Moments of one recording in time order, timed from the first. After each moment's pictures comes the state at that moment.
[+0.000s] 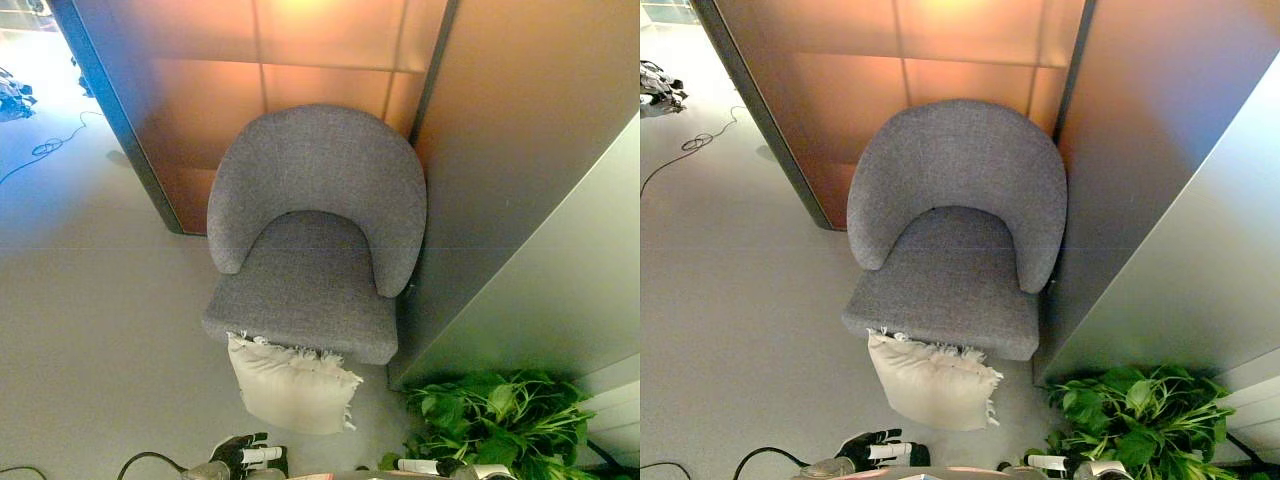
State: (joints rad) left arm -0.03 0.24 -0.30 1.22 -0.24 -0.02 -0.17; right arm -0.10 -0.22 0.23 1.29 0.28 0.29 0.07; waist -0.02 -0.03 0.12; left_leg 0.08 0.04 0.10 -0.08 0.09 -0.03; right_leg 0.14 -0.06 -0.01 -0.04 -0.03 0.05
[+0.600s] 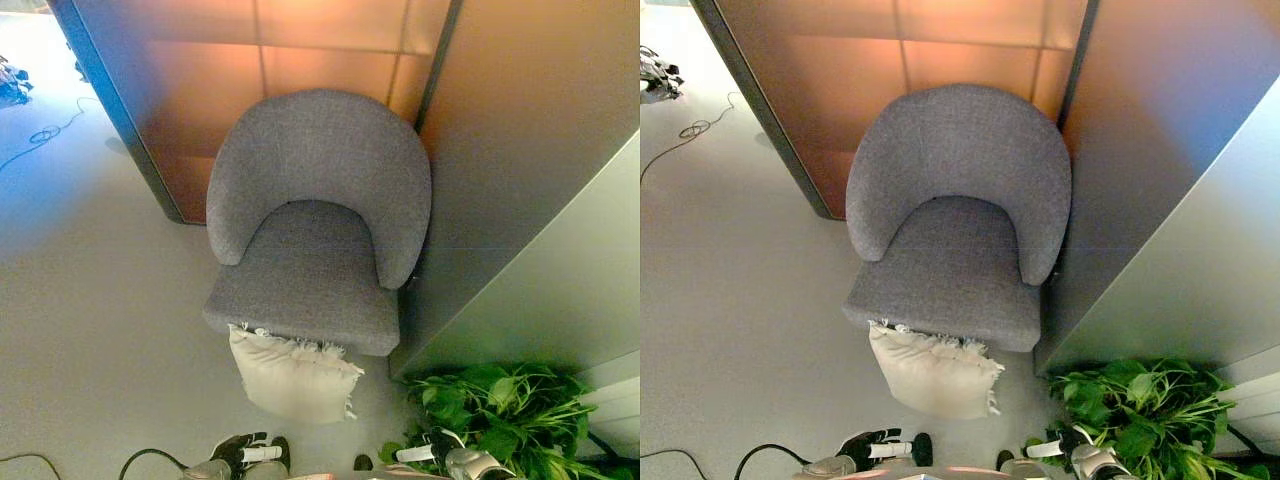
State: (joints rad) left arm -0.04 0.24 -0.32 1.20 -0.24 0.00 -0.14; right arm -0.12 -0.24 0.40 1.21 -0.07 0.11 -0.02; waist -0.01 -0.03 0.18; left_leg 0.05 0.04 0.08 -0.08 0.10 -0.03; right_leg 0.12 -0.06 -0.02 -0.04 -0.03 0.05
